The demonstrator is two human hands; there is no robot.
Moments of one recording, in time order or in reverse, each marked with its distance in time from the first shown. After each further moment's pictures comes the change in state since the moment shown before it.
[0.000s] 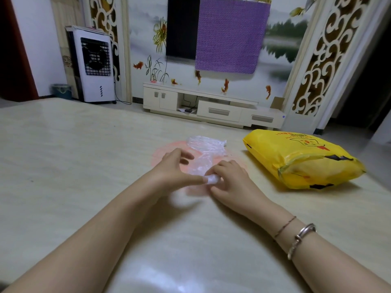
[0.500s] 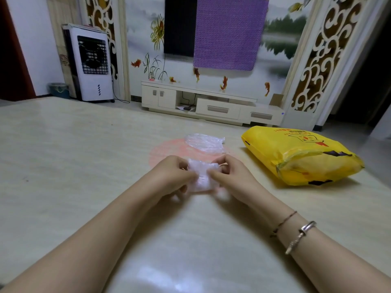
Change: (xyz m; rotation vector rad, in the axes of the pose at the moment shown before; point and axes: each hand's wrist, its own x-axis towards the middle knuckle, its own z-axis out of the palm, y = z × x) left_hand 0.006 -0.005 0.008 0.058 -0.022 -0.069; right_hand 0.012 0.002 0.005 0.633 0.079 0.321
